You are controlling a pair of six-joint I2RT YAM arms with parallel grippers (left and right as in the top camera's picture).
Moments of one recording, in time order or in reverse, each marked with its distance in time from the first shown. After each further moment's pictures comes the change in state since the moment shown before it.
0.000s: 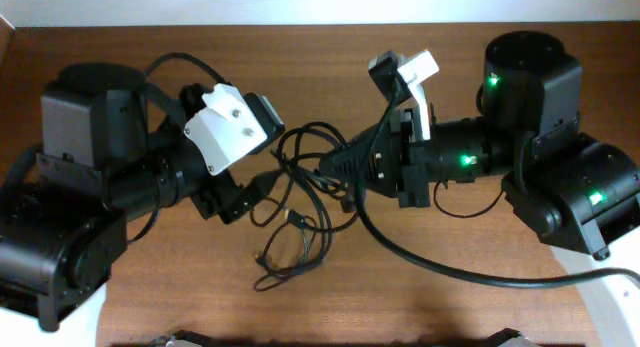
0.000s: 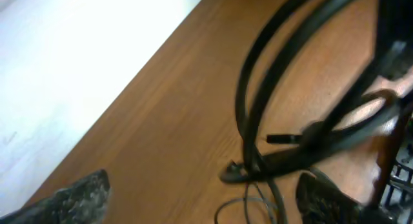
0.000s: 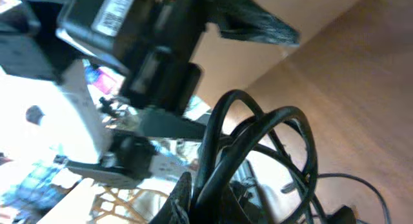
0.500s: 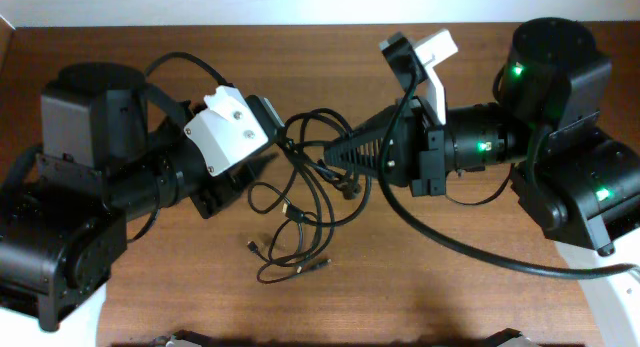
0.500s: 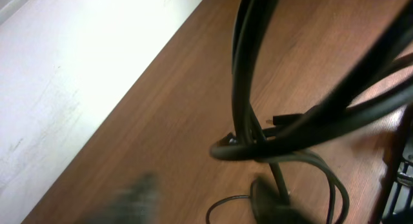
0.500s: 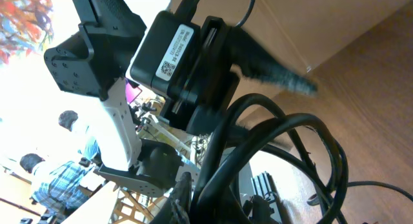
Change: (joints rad) left arm 0.000 0.000 0.000 0.001 0.002 0.024; right arm -0.045 0.000 0.000 0.140 -0.101 0.128
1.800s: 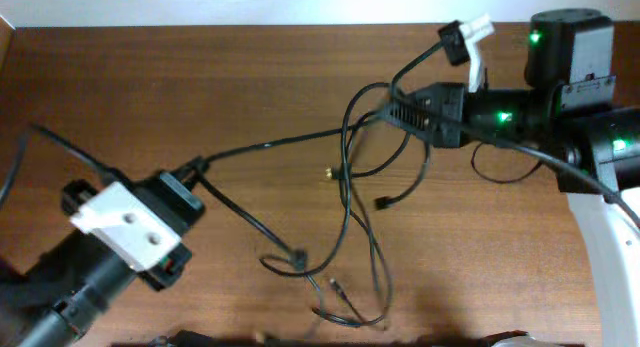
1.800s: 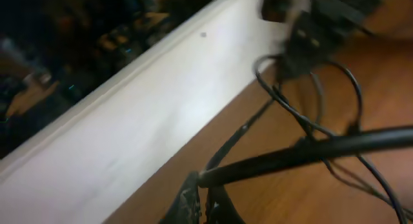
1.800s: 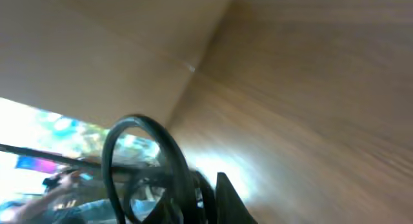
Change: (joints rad) left arm -0.008 -0.291 -0.025 0.174 -0.152 -0.150; right arm -0.241 0.085 0.028 -0.397 0.298 -0.165
